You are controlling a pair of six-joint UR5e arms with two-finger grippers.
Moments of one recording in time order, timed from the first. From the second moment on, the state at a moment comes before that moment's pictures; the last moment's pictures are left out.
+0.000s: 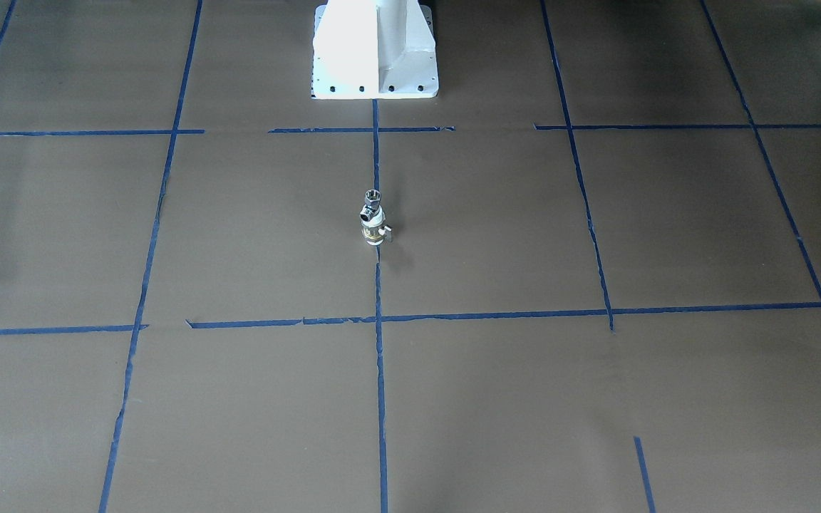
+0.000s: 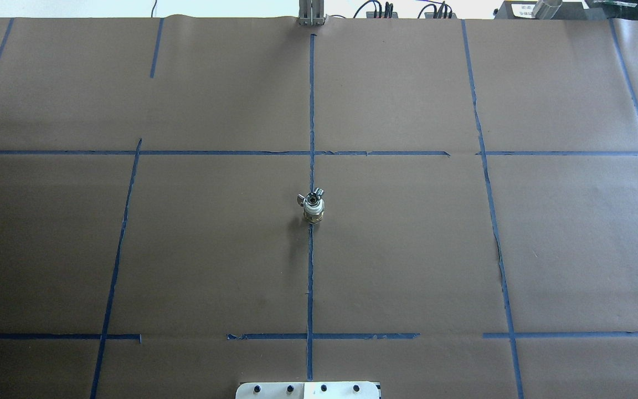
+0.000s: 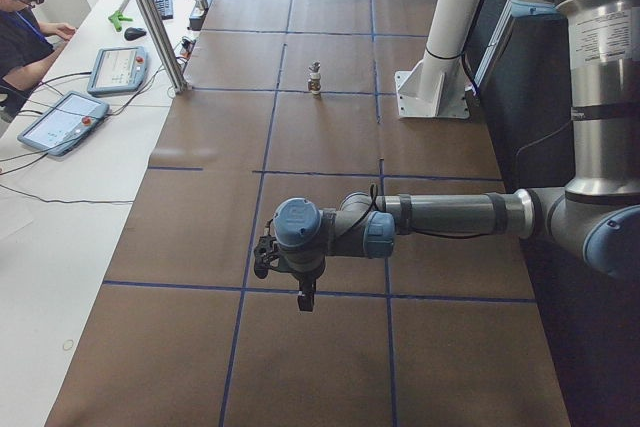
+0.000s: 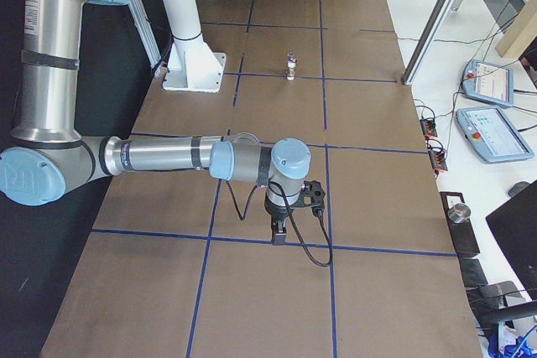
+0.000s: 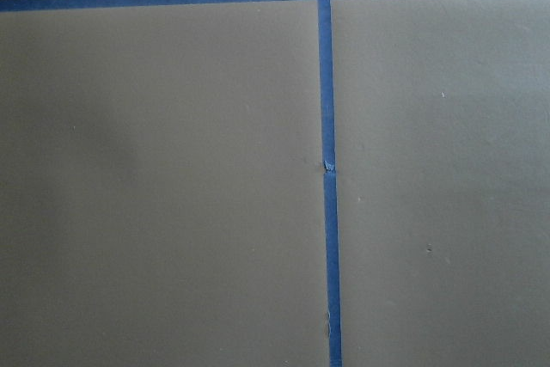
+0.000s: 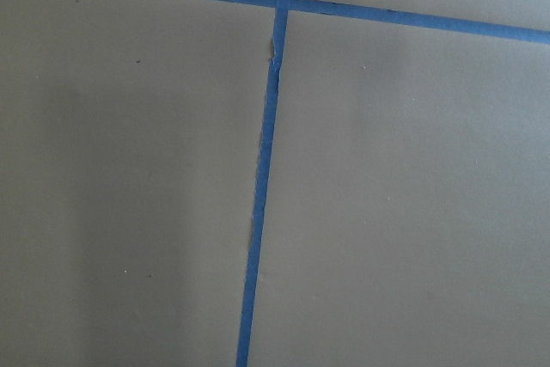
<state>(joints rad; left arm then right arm) -1.52 -1.40 -1.69 -1.62 -2.39 0.02 1.54 -1.72 1.80 -1.74 2.27 -0.14</state>
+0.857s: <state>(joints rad) -1.52 -1.40 -1.70 -1.62 -2.39 0.02 1.54 -1.72 1.77 -1.74 2.28 -0.13</state>
